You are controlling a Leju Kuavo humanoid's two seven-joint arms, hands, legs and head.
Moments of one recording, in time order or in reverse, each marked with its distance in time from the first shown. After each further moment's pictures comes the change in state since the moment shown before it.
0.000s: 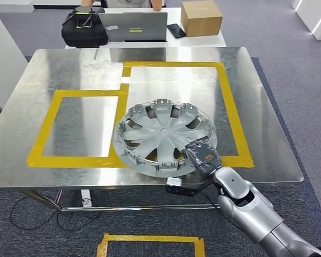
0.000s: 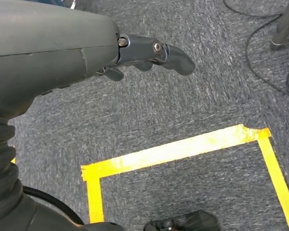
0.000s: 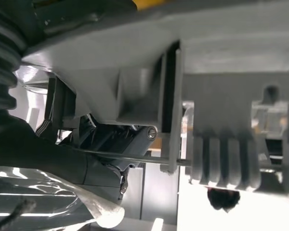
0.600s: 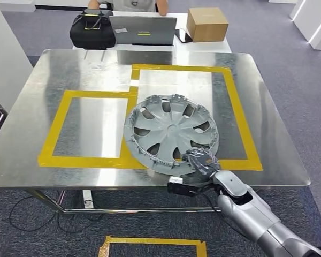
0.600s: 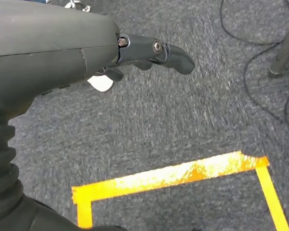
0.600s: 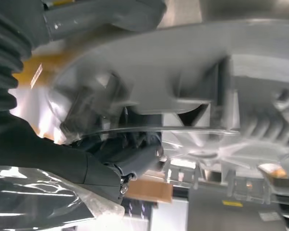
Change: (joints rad) left arm 0.009 0.008 -0.004 0.001 -0.009 0.071 -0.020; right arm 0.004 -0.008 0.017 0.097 -0.199 0.087 0.004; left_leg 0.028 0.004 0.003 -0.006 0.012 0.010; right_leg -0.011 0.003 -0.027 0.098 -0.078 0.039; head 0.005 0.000
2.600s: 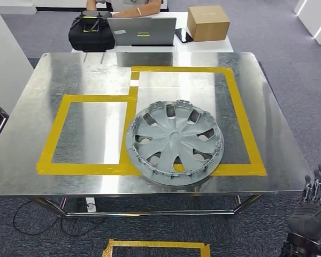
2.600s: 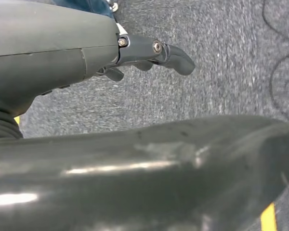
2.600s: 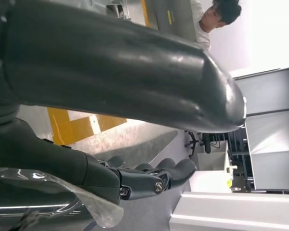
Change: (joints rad) left arm 0.016 -0.028 0.124 0.000 0.134 -0.044 -0.011; right arm 0.754 0.459 -0.887 -0.833 -1.119 0.016 -0.378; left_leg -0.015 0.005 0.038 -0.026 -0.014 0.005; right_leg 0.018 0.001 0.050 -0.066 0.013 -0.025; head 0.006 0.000
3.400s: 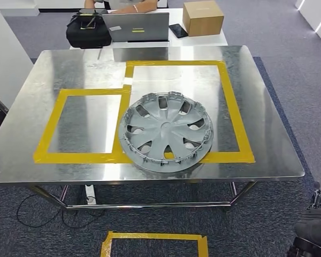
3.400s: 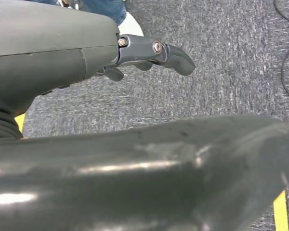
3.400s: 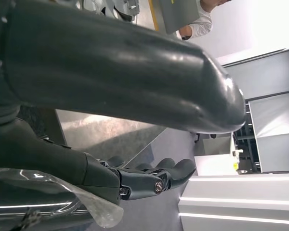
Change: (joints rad) left arm -0.008 -0.004 0.015 0.000 0.000 -0.010 -0.008; right arm 0.004 0.073 -0.068 -0.009 0.011 0.025 0.013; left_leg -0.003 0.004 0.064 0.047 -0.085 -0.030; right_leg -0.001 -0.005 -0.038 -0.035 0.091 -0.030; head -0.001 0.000
